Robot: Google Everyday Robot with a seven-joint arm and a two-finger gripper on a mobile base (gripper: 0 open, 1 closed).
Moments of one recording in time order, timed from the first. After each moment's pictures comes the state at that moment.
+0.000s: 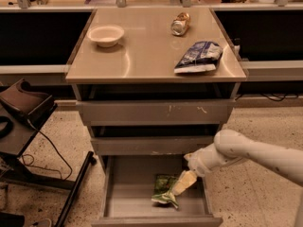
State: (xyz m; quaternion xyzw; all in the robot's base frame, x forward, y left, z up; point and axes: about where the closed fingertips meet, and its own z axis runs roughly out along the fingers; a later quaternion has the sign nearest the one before) arm 0.505 -0.121 0.453 -0.48 0.81 0.28 0.18
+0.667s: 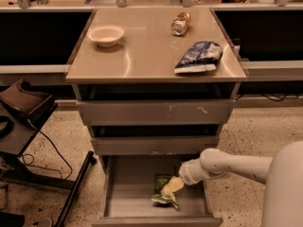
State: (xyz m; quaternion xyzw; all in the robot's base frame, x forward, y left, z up) arm 0.534 -0.104 0.348 -0.40 0.86 0.23 0.21
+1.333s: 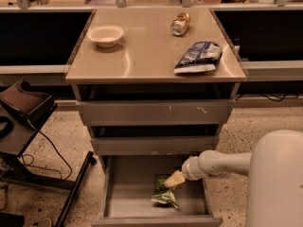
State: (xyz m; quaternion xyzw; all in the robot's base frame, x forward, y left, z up) arm 0.575 -0.132 0.332 -0.35 0.89 0.14 0.25
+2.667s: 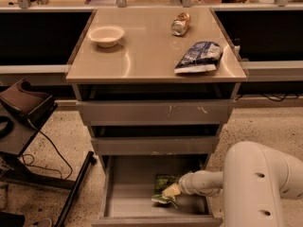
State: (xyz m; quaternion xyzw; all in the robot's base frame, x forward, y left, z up) arm 0.577 -0.140 0.195 -0.27 0.92 0.12 0.25
